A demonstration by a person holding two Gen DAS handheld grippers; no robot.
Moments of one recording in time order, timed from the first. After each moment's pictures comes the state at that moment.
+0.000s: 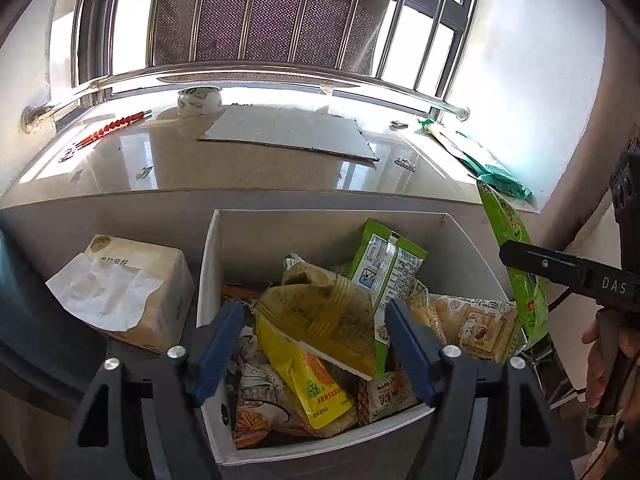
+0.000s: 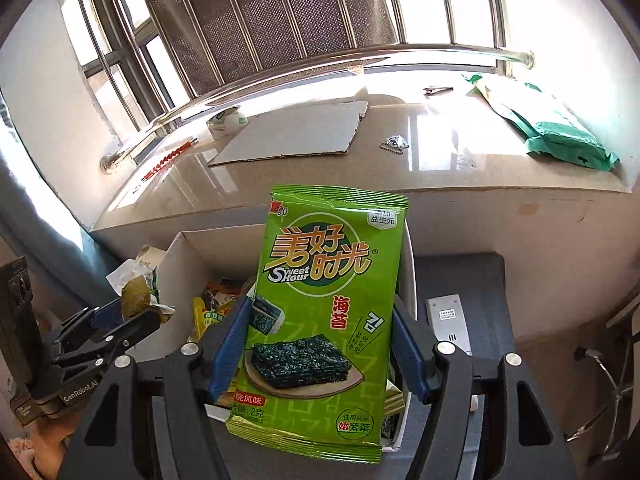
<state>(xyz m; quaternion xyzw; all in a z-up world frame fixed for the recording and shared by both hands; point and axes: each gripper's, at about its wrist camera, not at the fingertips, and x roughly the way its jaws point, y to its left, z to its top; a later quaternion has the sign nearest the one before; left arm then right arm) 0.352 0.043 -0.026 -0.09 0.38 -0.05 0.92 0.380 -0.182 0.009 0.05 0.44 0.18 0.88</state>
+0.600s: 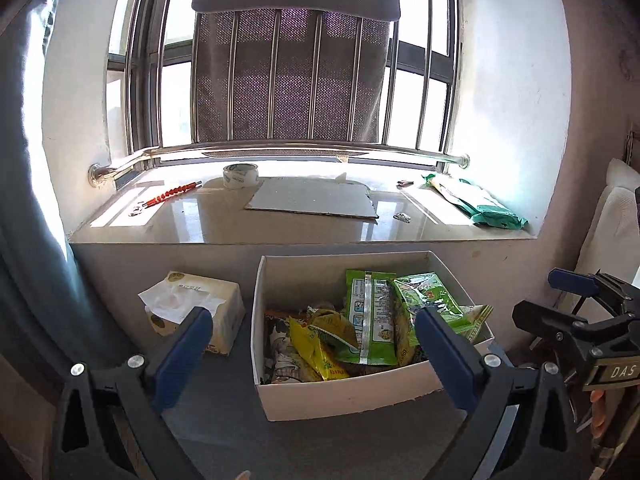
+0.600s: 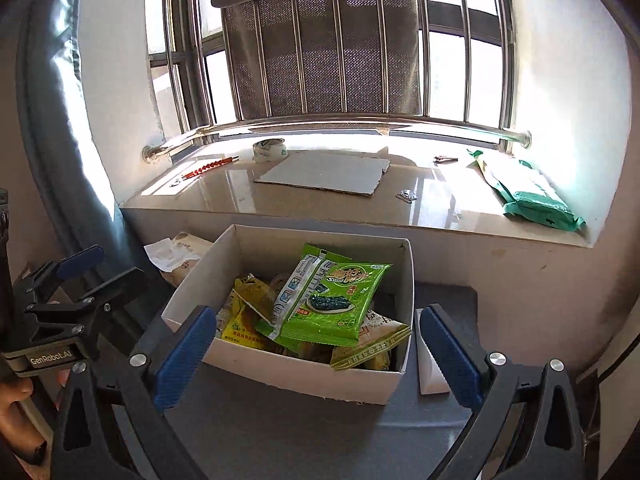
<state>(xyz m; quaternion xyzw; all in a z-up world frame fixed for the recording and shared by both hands) 0.222 0.022 0.040 -0.04 0.26 0.01 0.96 0.250 -0.172 0.061 -0.04 0.33 0.21 0.92</state>
